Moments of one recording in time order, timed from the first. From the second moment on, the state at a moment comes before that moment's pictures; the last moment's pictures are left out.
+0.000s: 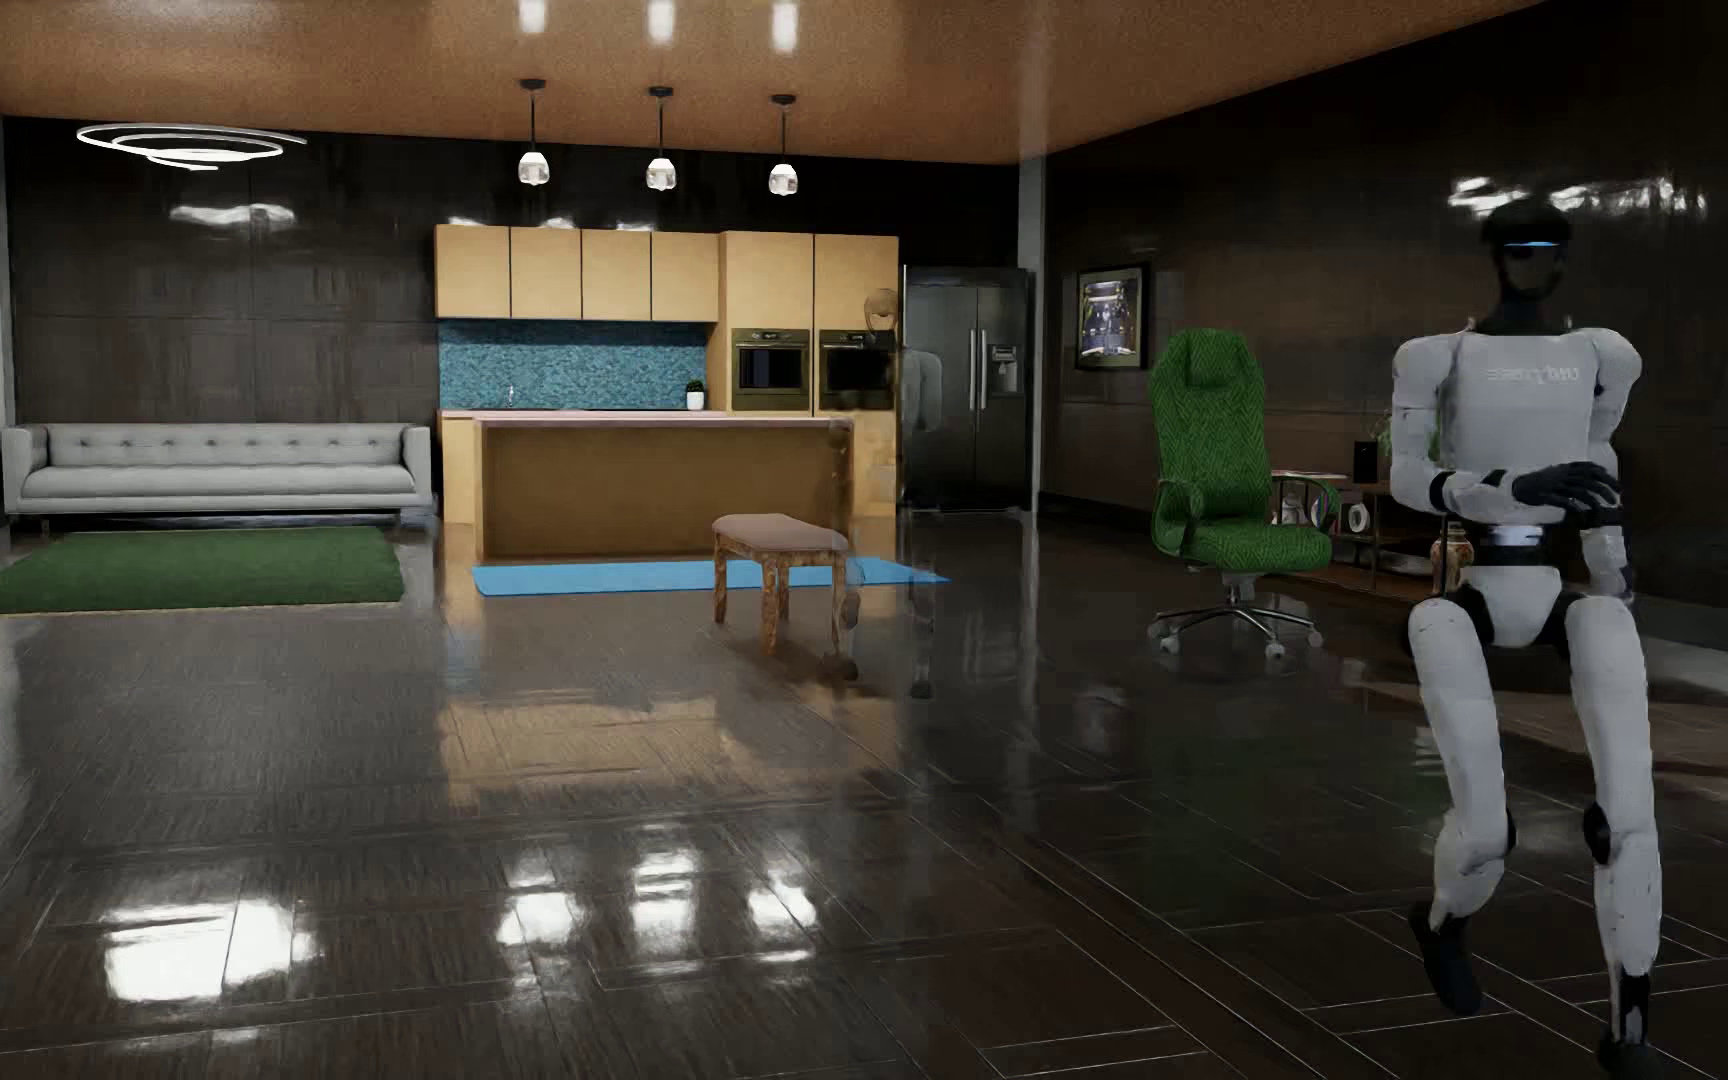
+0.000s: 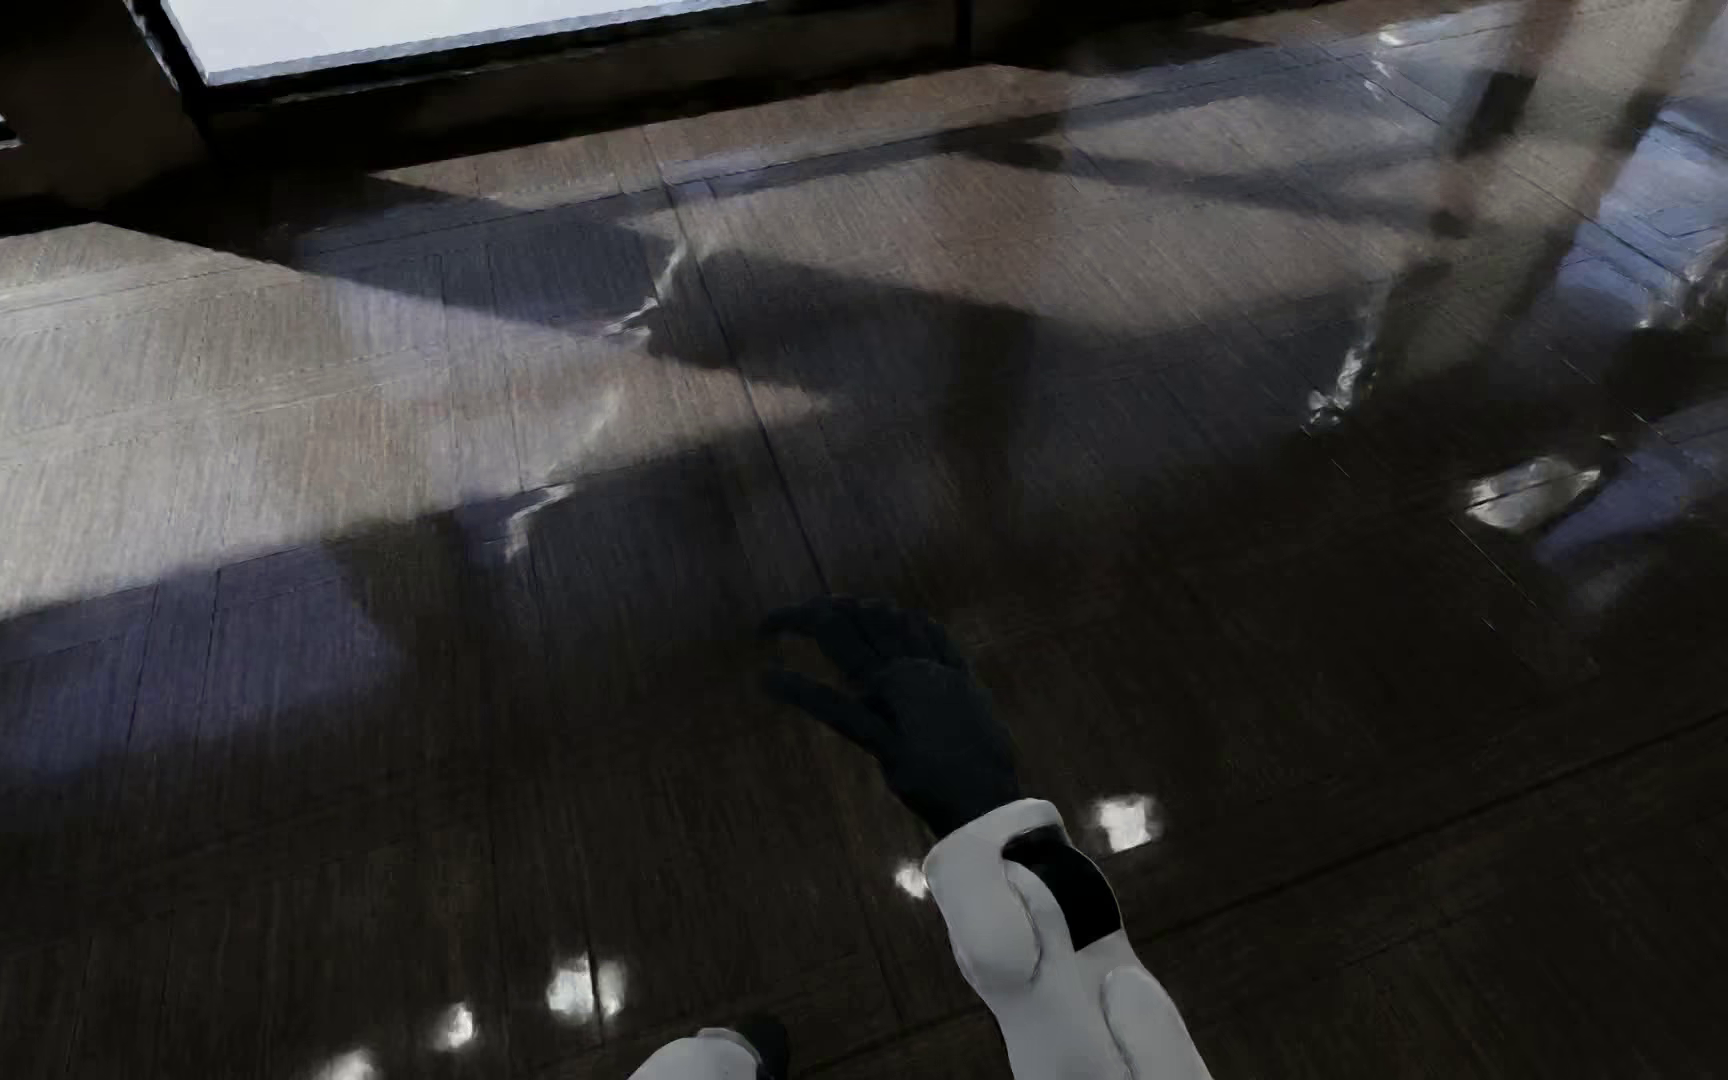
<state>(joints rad) -0.39 -0.07 0.03 0.01 0.22 0.03 -0.09 0.03 0.18 0.47 0.98 0.49 0.00 0.06 -0.08 0.06 -0.05 -0.07 -0.16 0.01 0.36 0.87 -0.08 0.97 -0.91 0.23 -0.13 -0.23 -0.08</state>
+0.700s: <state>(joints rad) -0.33 0.00 -0.03 0.36 0.04 0.06 0.21 -0.59 0.16 1.45 0.31 0.17 0.09 -0.08 -0.26 0.21 -0.14 0.08 -0.25 0.28 0.03 0.65 0.81 0.58 -1.21 0.33 0.26 0.12 0.01</state>
